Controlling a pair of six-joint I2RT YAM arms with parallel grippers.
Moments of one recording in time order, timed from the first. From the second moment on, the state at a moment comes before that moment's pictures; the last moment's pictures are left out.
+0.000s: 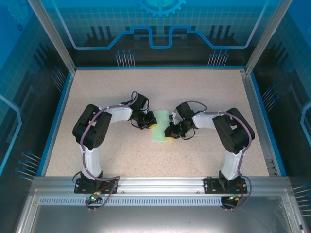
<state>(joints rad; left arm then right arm) -0.43 1.97 1.13 -0.31 0.48 -0.90 0.50 1.86 0.93 -0.30 -0.69 0.54</state>
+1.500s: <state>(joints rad) -0.44 1.98 1.17 -0.36 0.46 -0.89 0.52 1.80 1.10 -0.33 -0.52 0.52</state>
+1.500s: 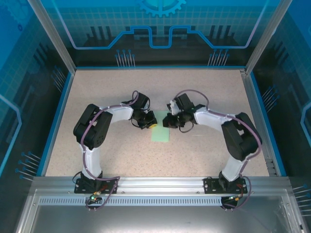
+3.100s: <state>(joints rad) -0.72 1.94 1.06 -0.08 0.43 -1.08 0.39 1.73 0.83 -0.16 -0.53 0.63</state>
